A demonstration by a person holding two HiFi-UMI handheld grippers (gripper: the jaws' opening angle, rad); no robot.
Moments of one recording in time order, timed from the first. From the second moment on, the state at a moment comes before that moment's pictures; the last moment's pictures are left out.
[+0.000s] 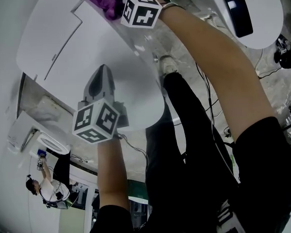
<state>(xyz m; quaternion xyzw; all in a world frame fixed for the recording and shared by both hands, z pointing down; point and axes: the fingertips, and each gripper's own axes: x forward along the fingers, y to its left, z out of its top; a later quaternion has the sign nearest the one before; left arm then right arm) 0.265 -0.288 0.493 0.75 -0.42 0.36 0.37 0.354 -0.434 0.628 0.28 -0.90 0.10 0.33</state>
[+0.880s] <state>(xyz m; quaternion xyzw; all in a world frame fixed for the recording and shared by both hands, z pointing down) 0.273 -0.243 0.503 0.78 -0.35 0.39 0.35 0.348 -0.284 0.655 0.26 -0.88 0.17 0.36</state>
